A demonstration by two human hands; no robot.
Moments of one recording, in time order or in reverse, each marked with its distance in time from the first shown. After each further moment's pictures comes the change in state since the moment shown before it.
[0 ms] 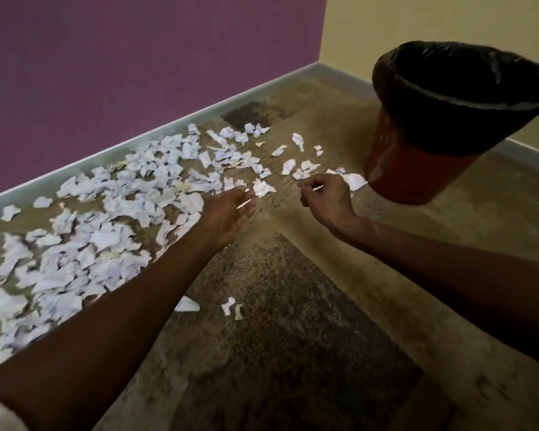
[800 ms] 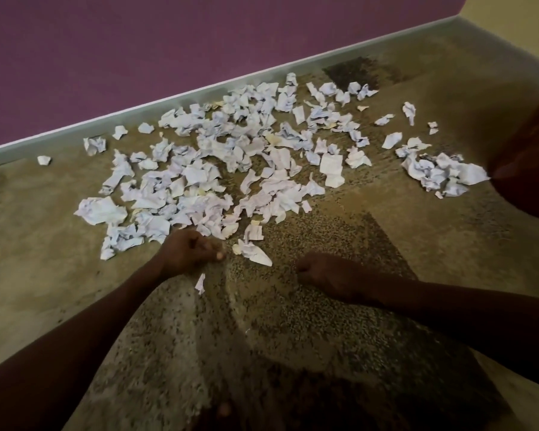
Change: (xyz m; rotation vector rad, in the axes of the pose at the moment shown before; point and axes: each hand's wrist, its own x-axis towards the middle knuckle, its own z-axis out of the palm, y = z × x) left_hand -0.074 -0.029 -0.274 1.240 0.240 0.067; right_hand -0.109 0.043 0.121 -0.601 -1.066 -1.002
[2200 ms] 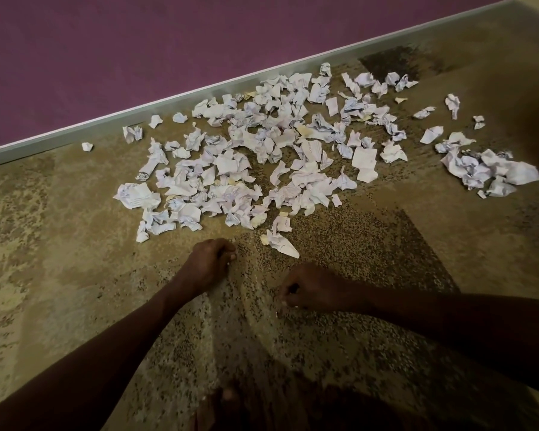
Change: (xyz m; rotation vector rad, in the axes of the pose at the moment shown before) left_hand -0.029 -0.041 0.030 0.122 0.135 0.243; right_hand 0.050 -0.065 0.019 0.580 -0.092 0.163
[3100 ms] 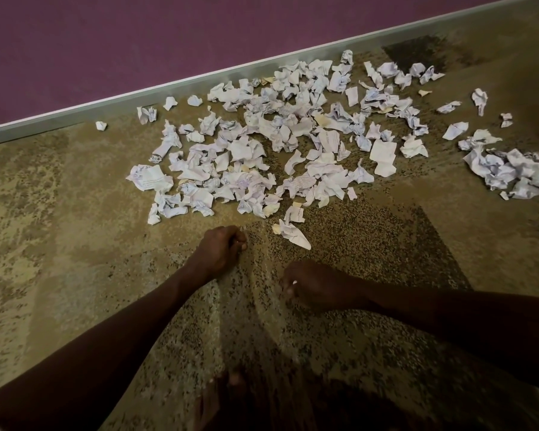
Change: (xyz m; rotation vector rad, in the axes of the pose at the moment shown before) left_hand -0.001 -0.001 0.004 -0.046 0.034 -0.033; right_hand 0.006 0.011 0.015 -0.176 -0.104 -0.098
